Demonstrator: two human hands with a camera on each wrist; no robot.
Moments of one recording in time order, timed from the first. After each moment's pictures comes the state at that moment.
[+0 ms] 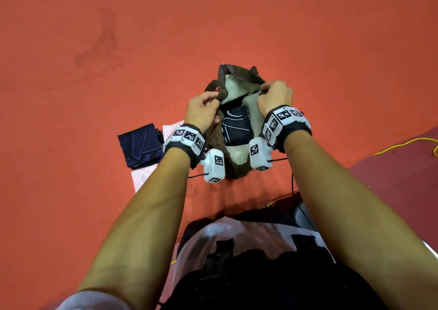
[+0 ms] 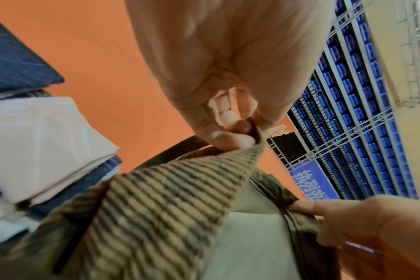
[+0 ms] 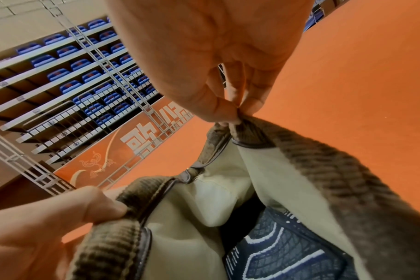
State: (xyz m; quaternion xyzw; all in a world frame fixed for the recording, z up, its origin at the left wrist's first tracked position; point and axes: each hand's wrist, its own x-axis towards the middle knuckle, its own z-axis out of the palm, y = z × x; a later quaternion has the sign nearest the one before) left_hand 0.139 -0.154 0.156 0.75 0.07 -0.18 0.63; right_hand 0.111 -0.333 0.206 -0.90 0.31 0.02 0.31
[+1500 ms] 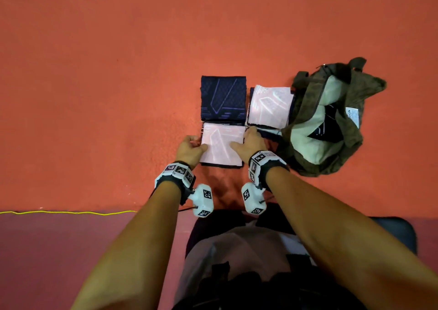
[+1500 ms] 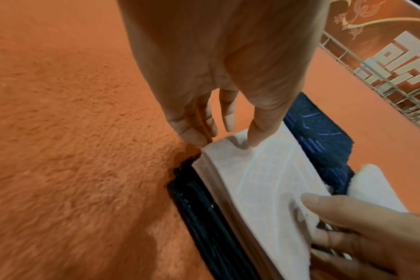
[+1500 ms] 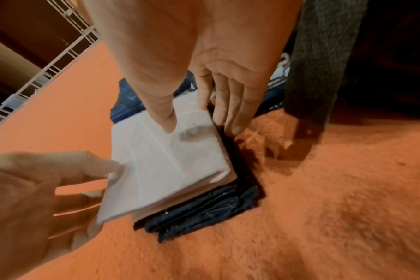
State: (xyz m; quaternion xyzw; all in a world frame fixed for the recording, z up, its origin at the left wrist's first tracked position) left_hand 0.001 0.115 -0.002 0.71 0.41 -0.23 0.52; right_hand 0.052 -0.067 0.026 -0.87 0.14 0.38 0.30
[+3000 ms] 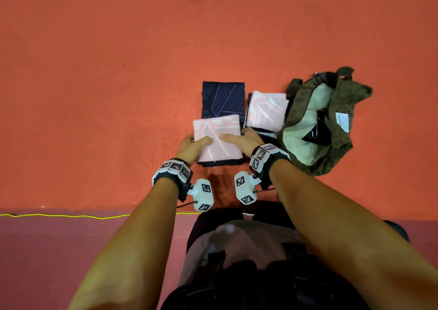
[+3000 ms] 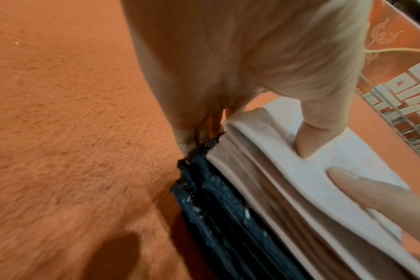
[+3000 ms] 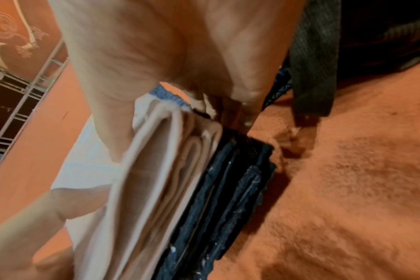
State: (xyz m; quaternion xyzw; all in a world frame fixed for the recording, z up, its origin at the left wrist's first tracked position) left_hand 0.012 0.108 0.057 0.59 0.44 -0.24 0.63; right_hand 0.065 -0.067 0.049 -0.73 0.23 0.44 0.48
